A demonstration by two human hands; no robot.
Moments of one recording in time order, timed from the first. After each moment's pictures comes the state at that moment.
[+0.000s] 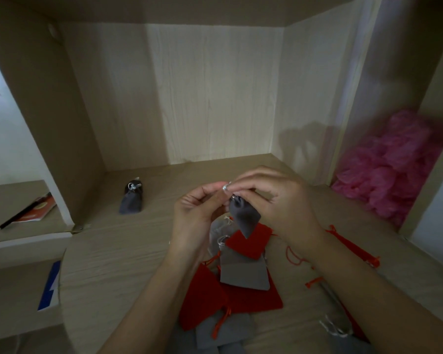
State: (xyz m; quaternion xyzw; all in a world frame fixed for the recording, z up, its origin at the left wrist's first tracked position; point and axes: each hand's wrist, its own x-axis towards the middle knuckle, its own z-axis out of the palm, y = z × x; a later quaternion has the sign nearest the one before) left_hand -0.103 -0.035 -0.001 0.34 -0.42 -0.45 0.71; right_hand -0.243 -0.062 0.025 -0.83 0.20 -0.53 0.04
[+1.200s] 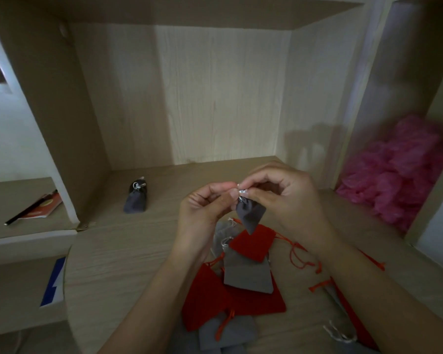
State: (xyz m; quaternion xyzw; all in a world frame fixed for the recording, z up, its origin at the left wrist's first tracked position) left_hand -0.100 -0.035 0.002 0.31 -0.45 -0.45 0.71; right_hand -0.244 -0.058 0.035 -0.78 0.23 -0.54 0.22
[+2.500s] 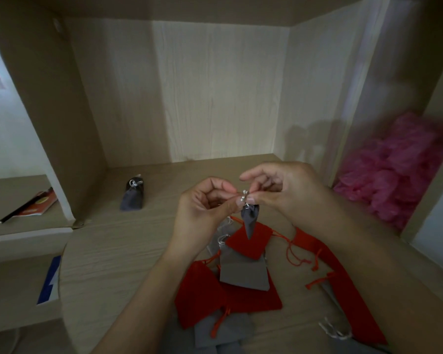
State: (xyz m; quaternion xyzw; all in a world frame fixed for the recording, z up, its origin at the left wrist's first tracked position) left_hand -0.101 -0.027 0.009 0.34 -0.56 -0.37 0.66; right_hand -0.261 -0.055 0.054 -0.83 0.34 -0.39 0.23
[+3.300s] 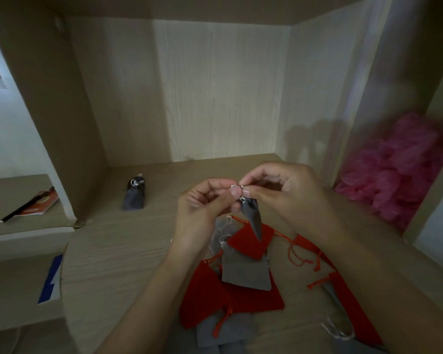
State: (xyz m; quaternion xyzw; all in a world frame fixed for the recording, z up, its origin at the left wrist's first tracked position) left_hand -0.103 -0.025 0.009 0.33 -0.49 -0.42 0.70; right_hand -0.251 -0.052 0.045 -0.80 0.27 -0.47 0.27
